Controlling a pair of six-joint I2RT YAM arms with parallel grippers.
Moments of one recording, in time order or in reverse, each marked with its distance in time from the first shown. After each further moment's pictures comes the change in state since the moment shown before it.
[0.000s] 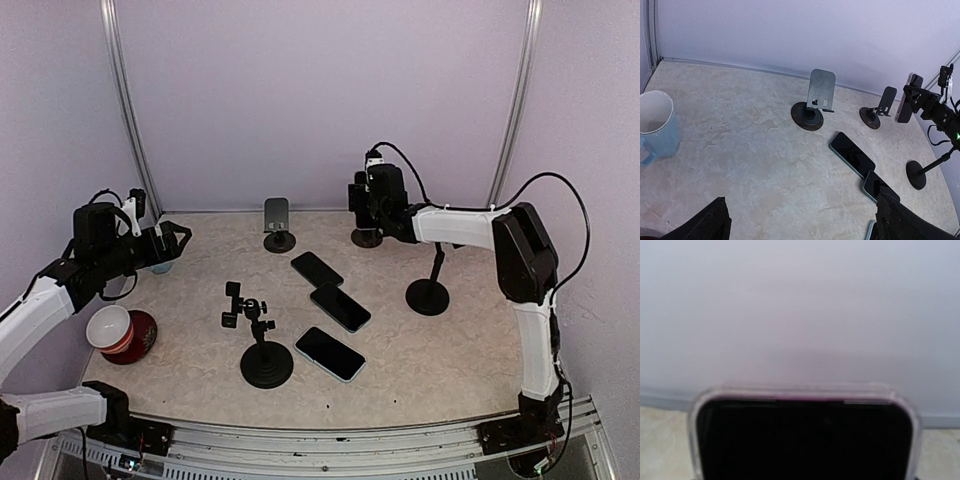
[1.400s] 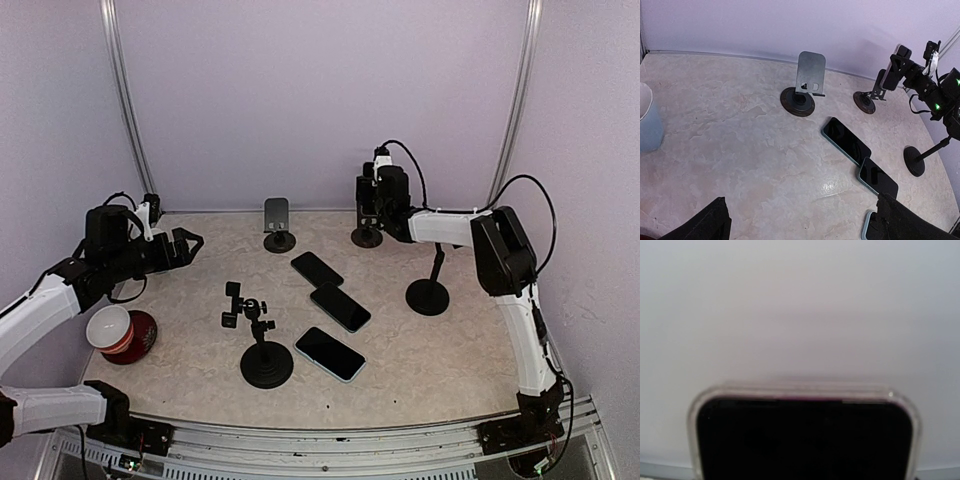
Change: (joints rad) left arm -0.074 0.038 -0.005 0.000 -0.020 -0.001; right arm -0.093 0.208 0.173 0.216 -0.030 -0.071
